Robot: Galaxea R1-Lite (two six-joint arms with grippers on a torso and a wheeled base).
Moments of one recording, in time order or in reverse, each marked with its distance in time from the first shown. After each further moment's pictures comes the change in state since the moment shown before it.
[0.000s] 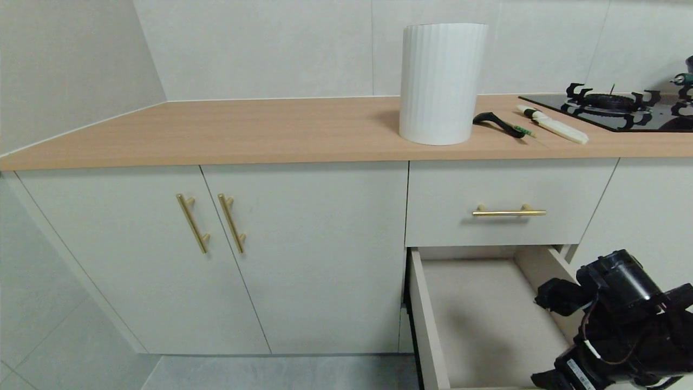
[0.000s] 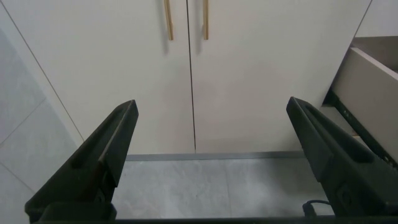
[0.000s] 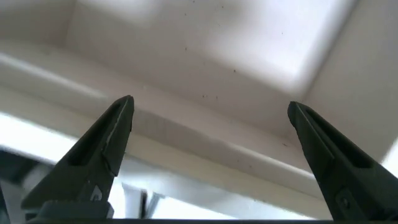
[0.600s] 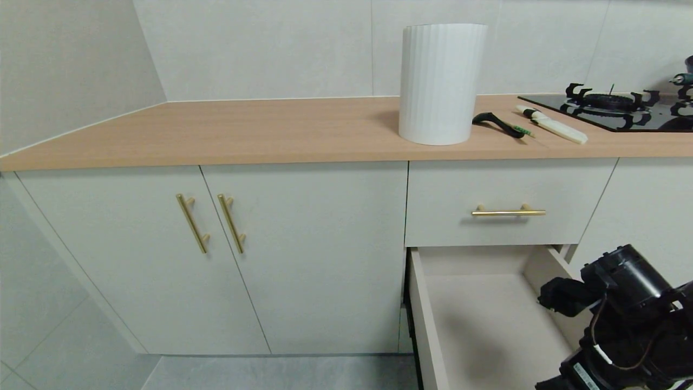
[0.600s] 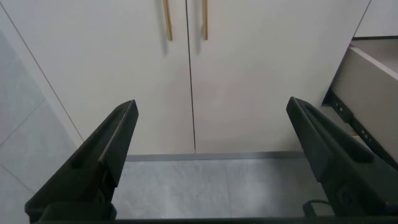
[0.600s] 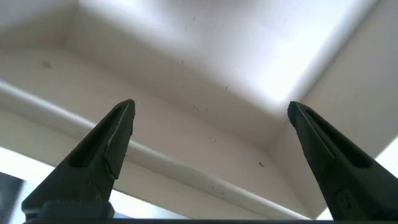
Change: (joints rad) left arm 0.000 0.000 0.000 0.000 0.000 0.000; right arm 0.045 -0.067 -0.071 0.099 0.002 0.086
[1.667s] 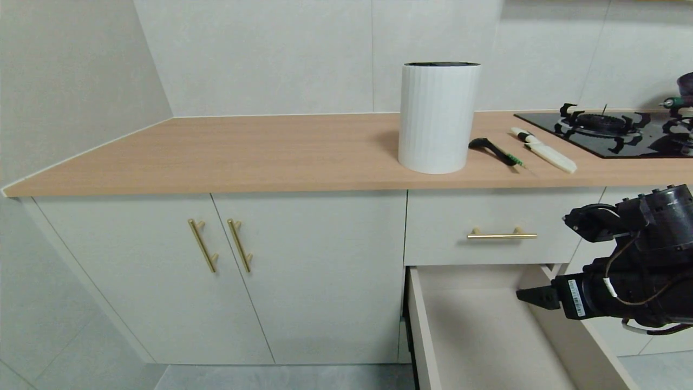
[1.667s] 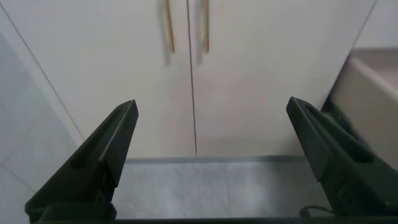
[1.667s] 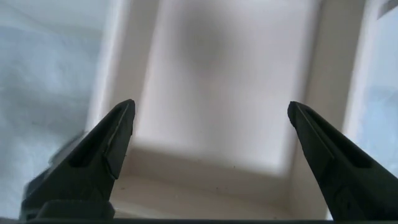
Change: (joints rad) left arm 0.000 0.000 0.000 0.000 0.000 0.000; right arm -0.062 -0.074 -0.109 -0.168 -0.006 0.217
